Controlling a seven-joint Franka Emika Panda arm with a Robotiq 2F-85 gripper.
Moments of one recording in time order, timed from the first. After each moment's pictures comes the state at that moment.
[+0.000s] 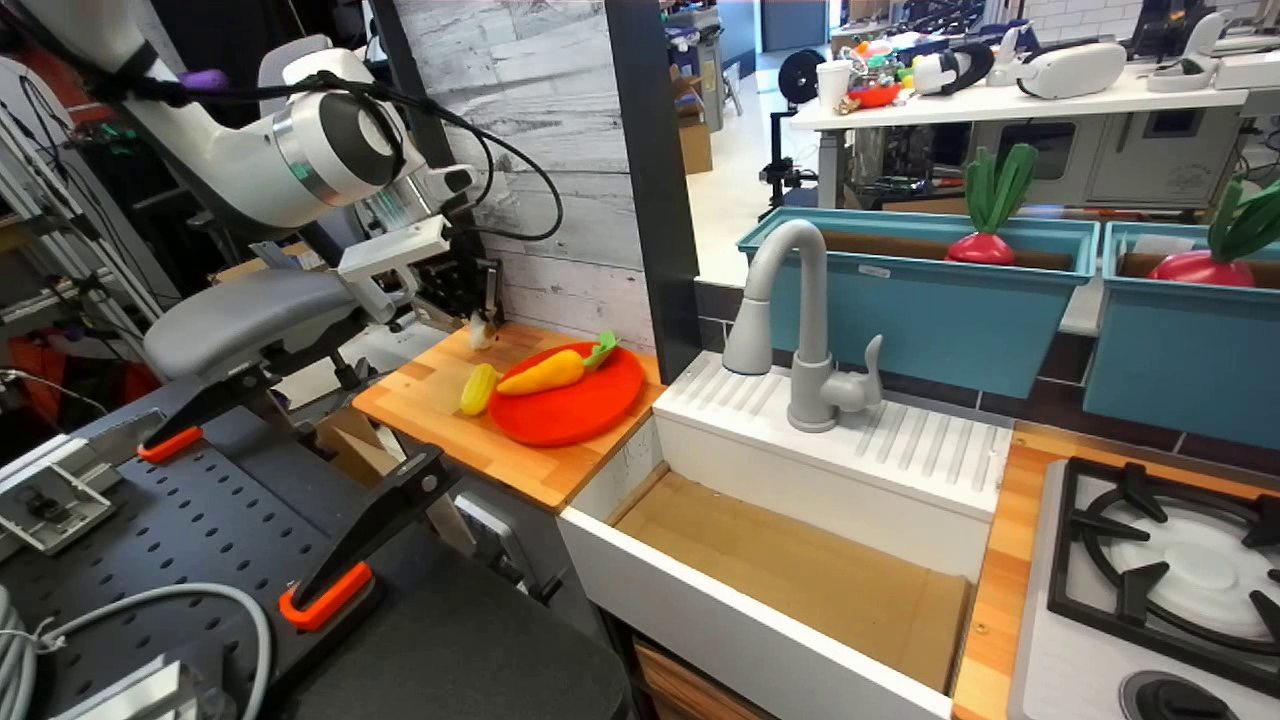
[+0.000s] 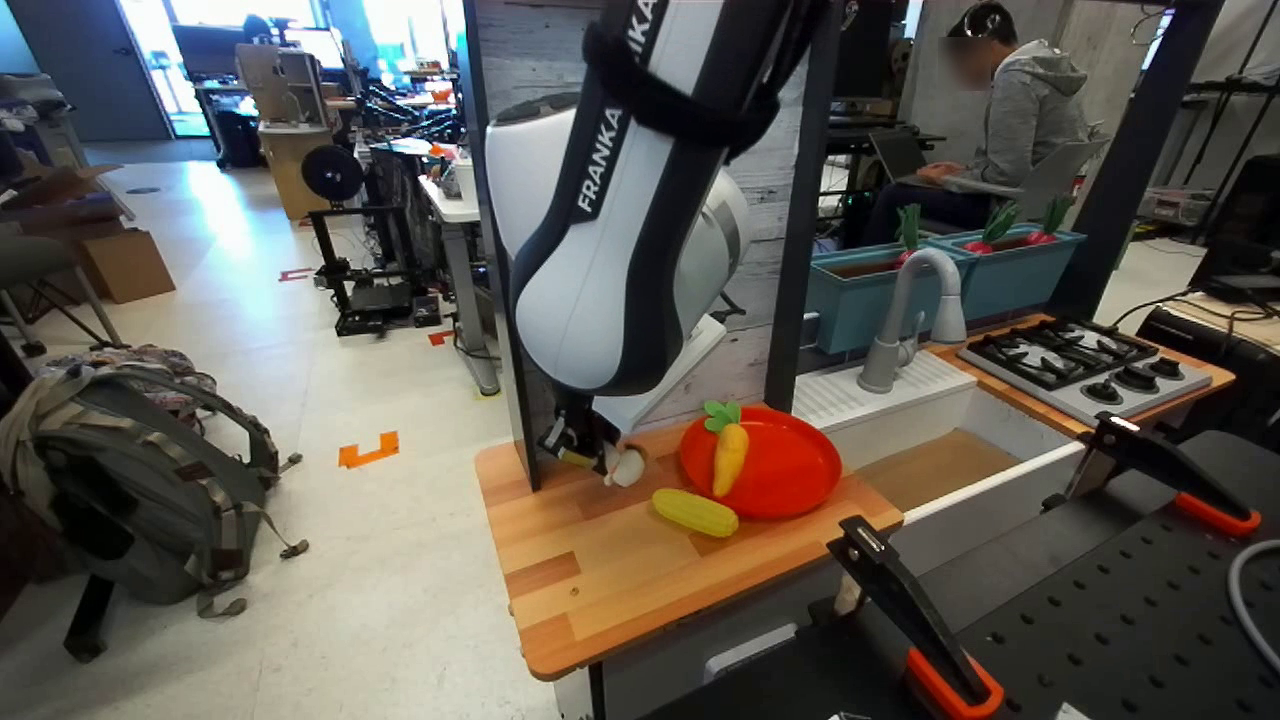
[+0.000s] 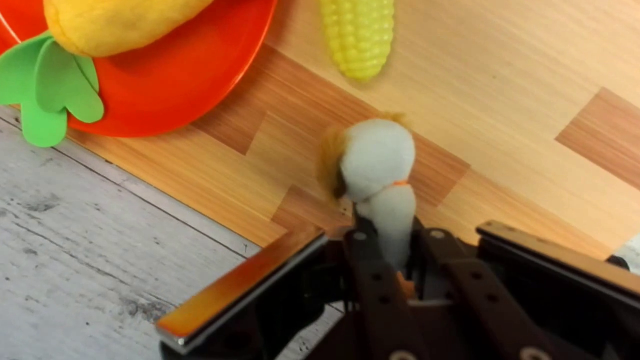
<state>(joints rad) 0.41 1.00 -0.07 -1.70 -0.36 2.77 0.15</state>
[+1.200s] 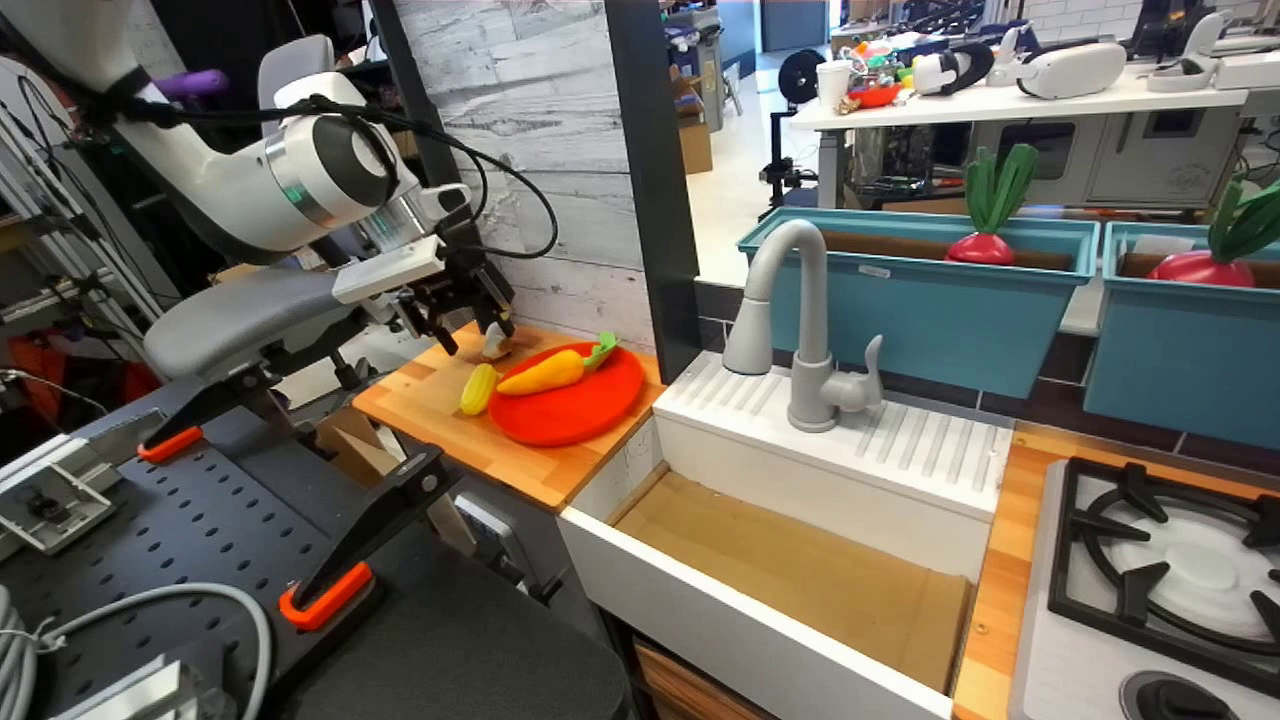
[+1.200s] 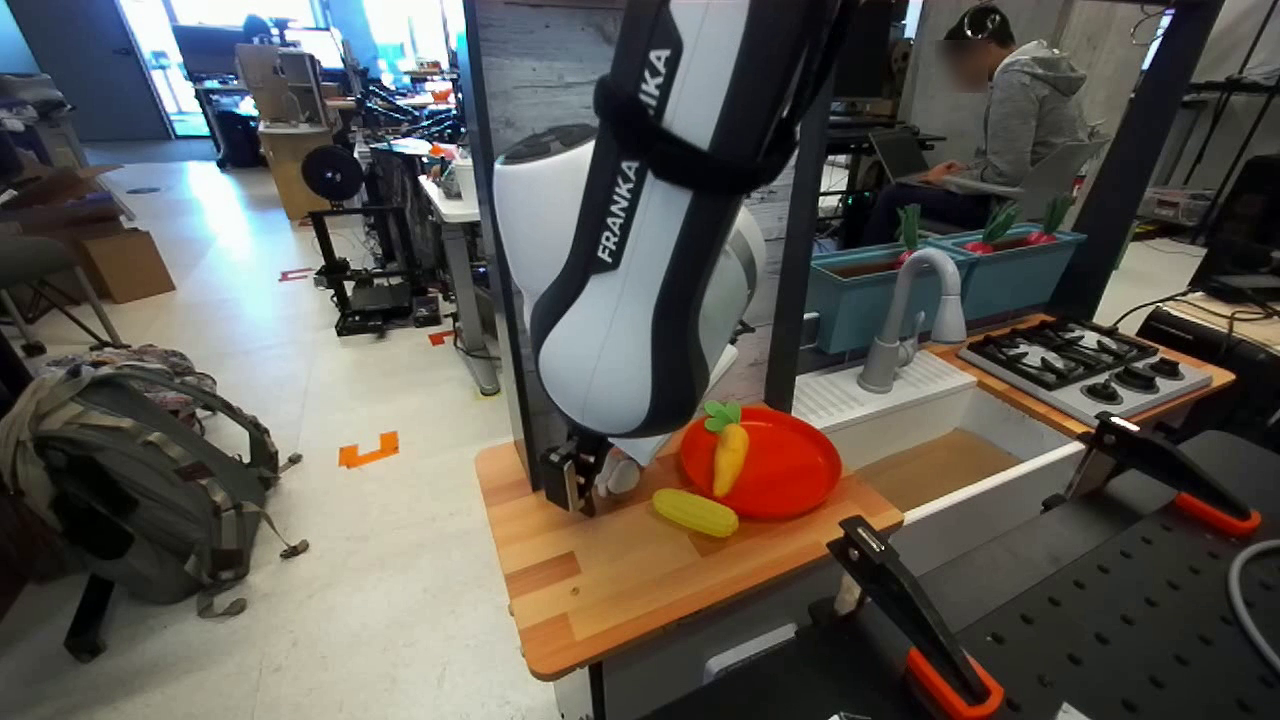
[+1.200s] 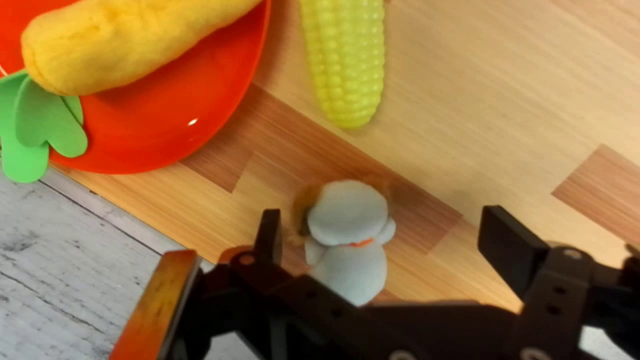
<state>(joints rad) 0.46 1.01 -0.11 -1.75 -0.36 2.83 0.16</state>
